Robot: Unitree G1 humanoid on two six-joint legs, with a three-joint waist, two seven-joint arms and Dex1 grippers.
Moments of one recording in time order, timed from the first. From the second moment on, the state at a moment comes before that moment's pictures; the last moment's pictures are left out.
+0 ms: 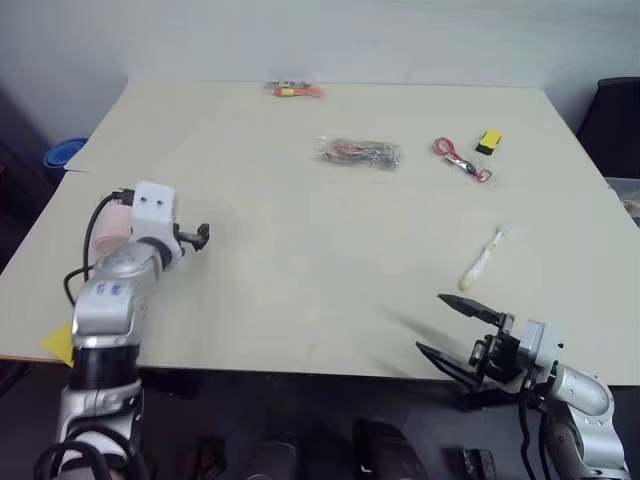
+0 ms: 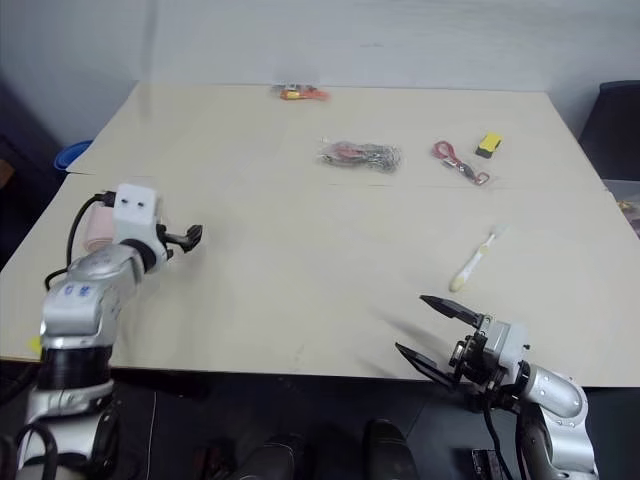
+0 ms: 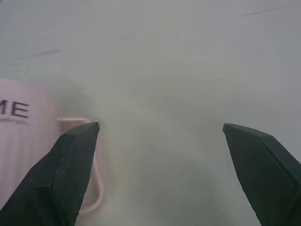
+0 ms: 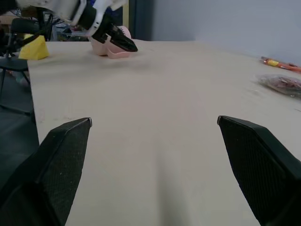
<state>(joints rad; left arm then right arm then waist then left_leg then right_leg) -0.62 0.50 0.16 0.07 -0.14 0.90 -0.05 0.12 -0.49 -0.16 -0.06 0.57 -0.32 1.18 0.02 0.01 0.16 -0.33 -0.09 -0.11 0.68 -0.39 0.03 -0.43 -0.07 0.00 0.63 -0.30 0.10</state>
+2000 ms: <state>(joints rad) -0.64 0.02 -0.10 0.62 -0.34 -0.15 -1.14 0.50 -0.48 -0.45 -0.39 0.46 -0.33 0.79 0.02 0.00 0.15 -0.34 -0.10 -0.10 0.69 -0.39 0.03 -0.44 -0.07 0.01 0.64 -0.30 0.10</state>
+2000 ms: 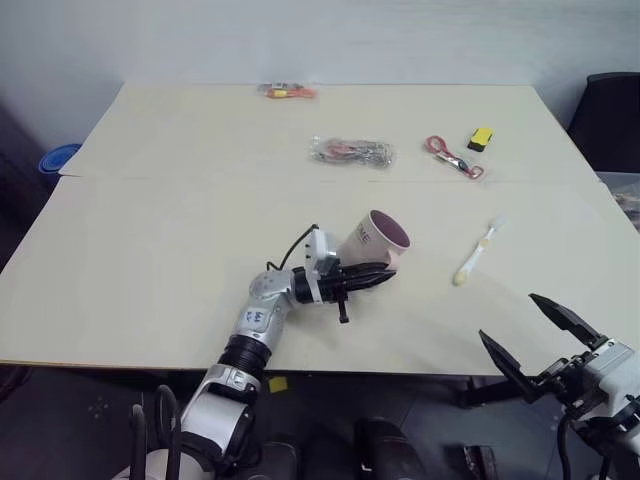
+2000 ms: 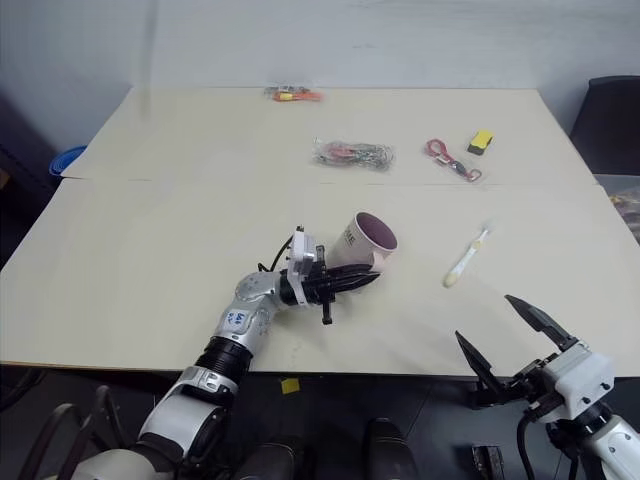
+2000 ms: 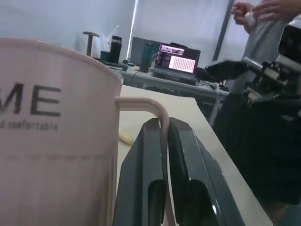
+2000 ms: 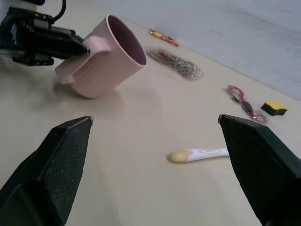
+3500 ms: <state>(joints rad) -0.16 0.63 0.19 -0.16 -0.51 0.18 -1.08 -0.59 -0.74 -0.25 0.10 0.63 1.27 0.10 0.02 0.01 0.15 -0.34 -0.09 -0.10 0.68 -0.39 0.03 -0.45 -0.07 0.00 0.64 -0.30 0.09</state>
